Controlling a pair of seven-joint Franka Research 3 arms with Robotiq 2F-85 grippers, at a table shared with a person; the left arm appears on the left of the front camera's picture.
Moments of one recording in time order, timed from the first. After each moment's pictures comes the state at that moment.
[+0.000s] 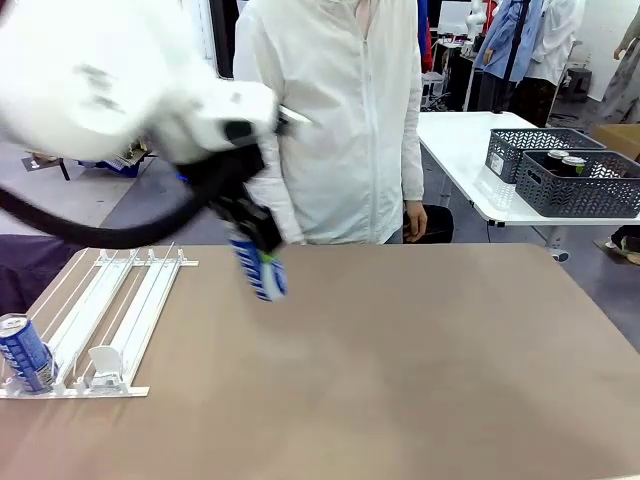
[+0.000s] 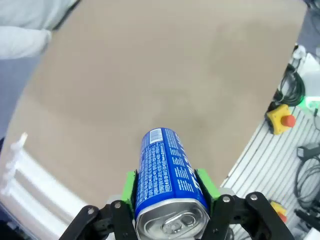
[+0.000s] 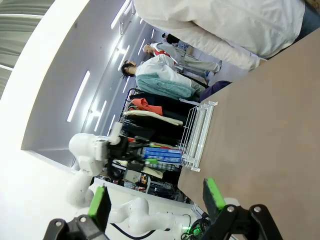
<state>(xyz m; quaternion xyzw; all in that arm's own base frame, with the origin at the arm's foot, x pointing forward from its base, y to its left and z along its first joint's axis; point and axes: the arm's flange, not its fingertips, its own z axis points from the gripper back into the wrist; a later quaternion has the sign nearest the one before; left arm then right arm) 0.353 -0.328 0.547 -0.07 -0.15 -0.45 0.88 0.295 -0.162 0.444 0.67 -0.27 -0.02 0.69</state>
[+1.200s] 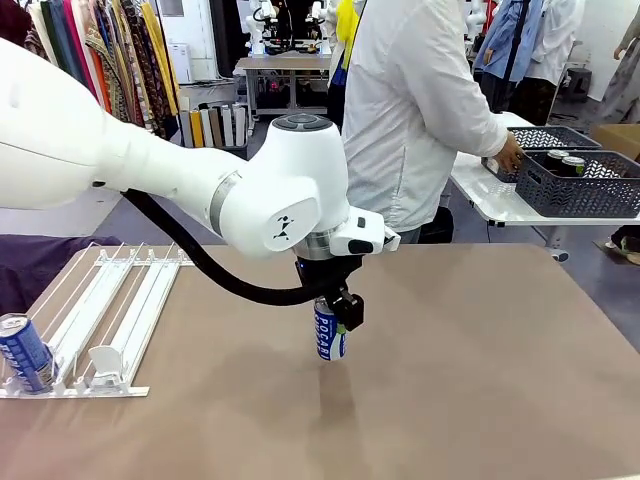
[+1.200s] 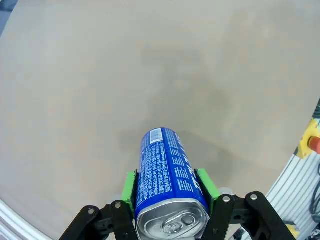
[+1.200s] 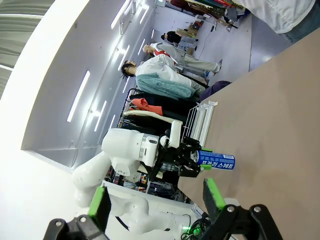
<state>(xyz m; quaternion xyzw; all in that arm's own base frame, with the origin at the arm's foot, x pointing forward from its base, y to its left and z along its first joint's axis) 0.400 -0.431 0.406 -0.03 -0.09 -0.48 0.87 0.295 -0.162 0.444 0.67 -0.27 -0.02 0.69</state>
